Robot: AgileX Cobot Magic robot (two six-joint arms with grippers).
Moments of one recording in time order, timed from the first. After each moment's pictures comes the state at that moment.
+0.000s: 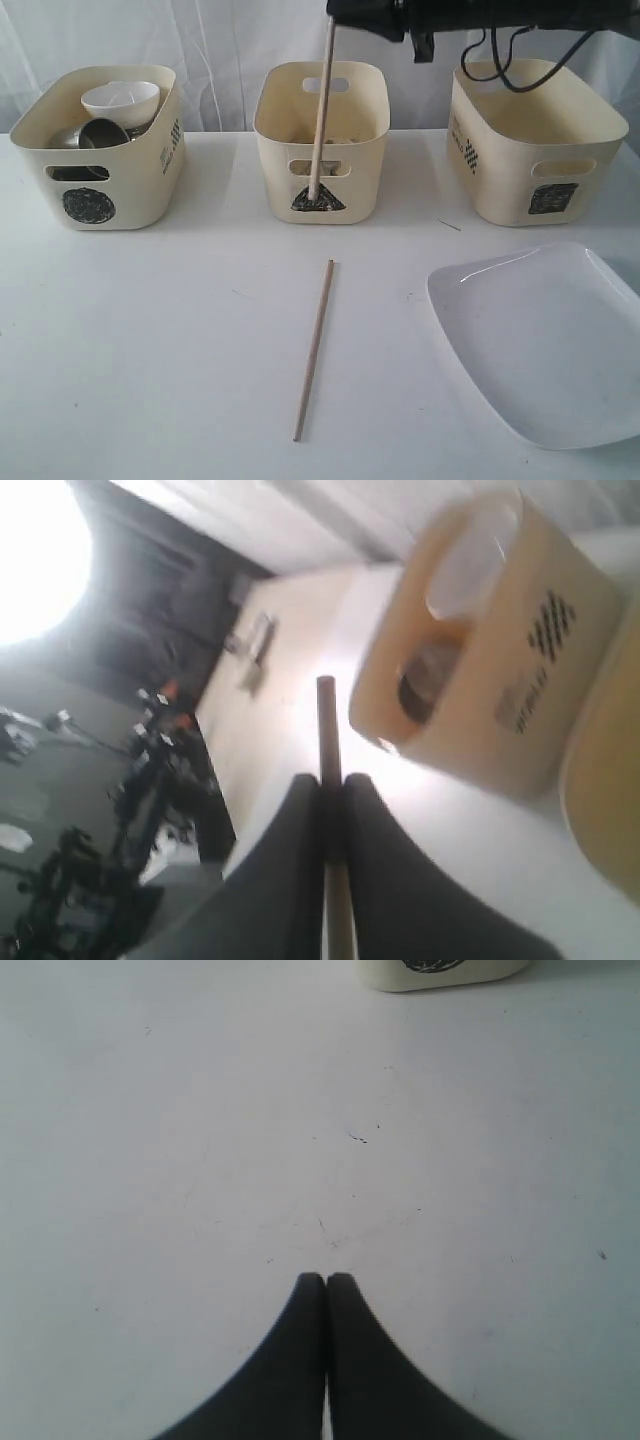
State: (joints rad) left arm 0.03 0.00 0.02 0.15 0.50 -0.02; right arm -0.03 2.13 -1.92 1.48 1.14 -0.68
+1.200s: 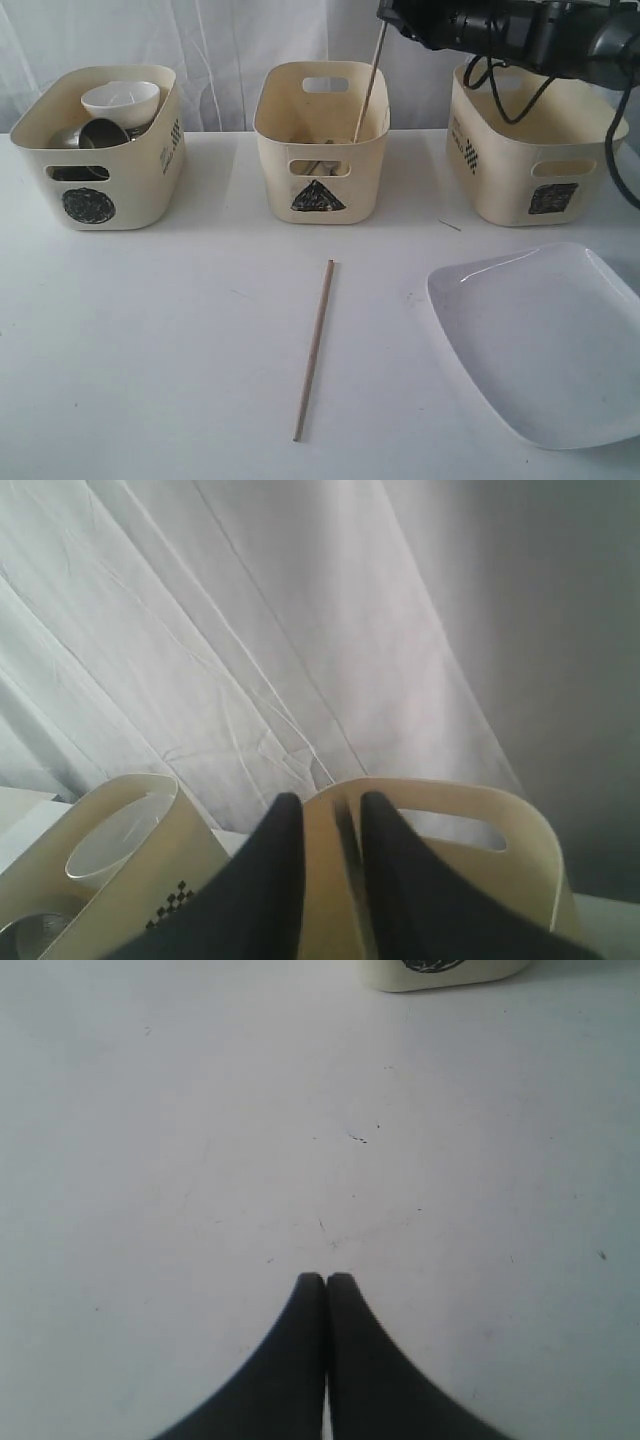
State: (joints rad) left arm 0.03 0.00 0.02 0.15 0.50 -0.02; right arm -0.03 2.24 -1.92 1.74 0.56 -1.40
